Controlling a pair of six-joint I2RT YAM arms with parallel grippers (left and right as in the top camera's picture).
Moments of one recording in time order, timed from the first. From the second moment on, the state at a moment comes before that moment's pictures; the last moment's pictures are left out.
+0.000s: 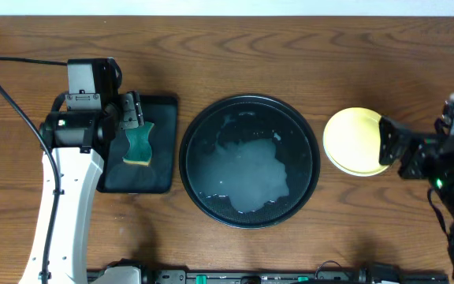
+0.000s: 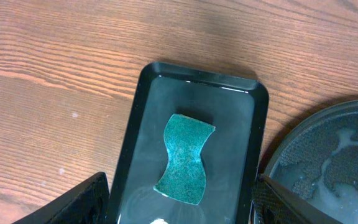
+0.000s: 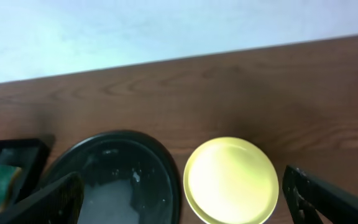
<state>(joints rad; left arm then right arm) 0.01 1.34 1.29 -0.90 -0.12 -0.12 -0.13 0.84 1.27 -0.93 -0.24 0.09</state>
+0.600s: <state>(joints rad) 0.01 1.34 1.29 -0.90 -0.12 -0.12 -0.10 0.74 1.15 -0.77 -0.21 0.03</state>
